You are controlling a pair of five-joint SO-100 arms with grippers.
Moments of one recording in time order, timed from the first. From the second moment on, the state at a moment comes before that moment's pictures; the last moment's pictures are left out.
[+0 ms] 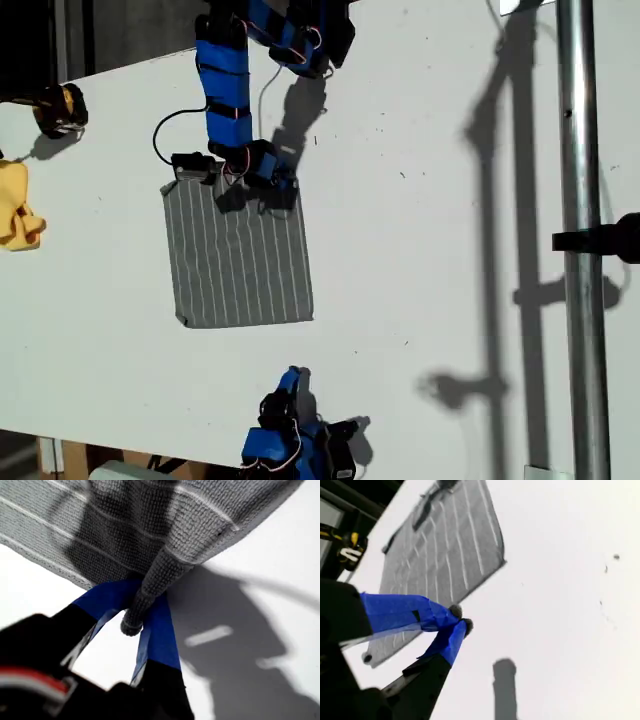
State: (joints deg) arm 0 -15.4 196.0 168.0 75.8 -79.5; arm 1 20.5 86.5 117.2 56.8 68.1
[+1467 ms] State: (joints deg) arm 0 -15.1 104.9 87.8 85.9 -56.7; arm 1 17.6 88.7 117.3 56.9 68.2
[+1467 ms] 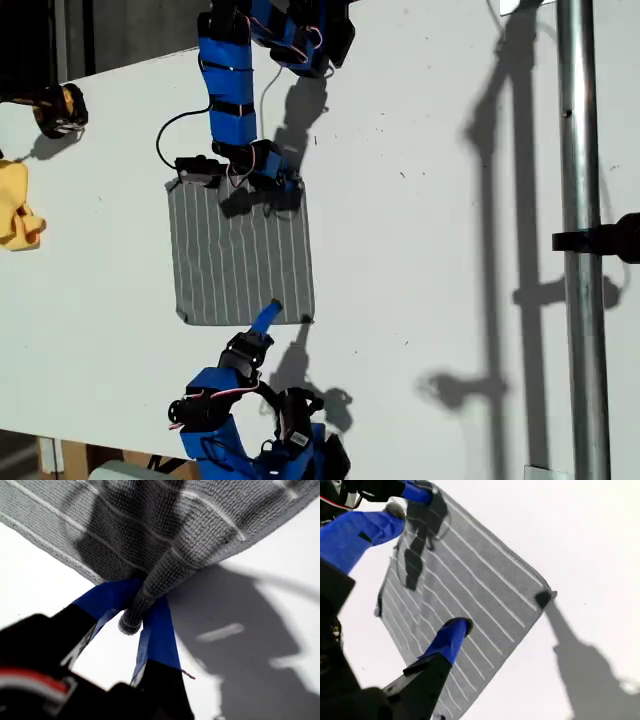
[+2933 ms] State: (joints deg) arm 0 -18.6 72.6 89.6 71.3 -56.6; arm 1 17.6 88.9 118.4 56.9 68.2
